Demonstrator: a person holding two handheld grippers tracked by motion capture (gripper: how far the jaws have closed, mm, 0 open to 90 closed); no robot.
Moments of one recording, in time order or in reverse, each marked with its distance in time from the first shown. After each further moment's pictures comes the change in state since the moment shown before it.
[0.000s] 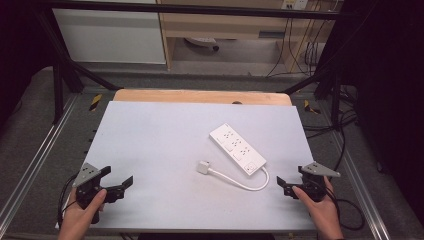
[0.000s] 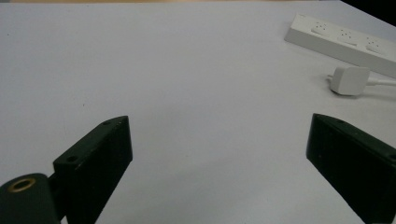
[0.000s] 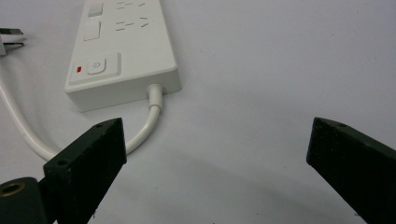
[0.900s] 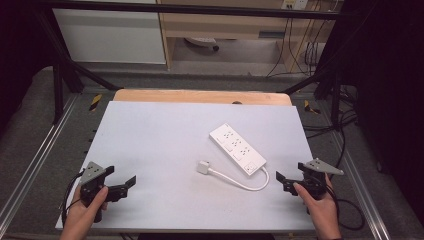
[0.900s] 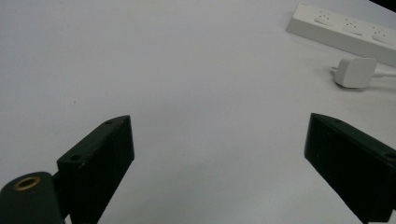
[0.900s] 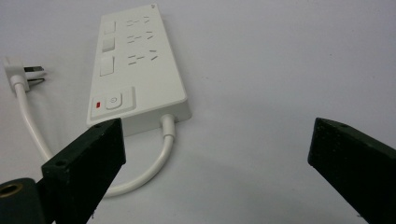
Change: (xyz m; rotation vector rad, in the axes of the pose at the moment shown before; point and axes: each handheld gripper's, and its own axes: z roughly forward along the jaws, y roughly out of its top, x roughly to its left) left arm -0.002 0.000 0.009 0.028 0.001 0.008; right arm 0.005 0.014 -0.006 -0.052 0.013 0.052
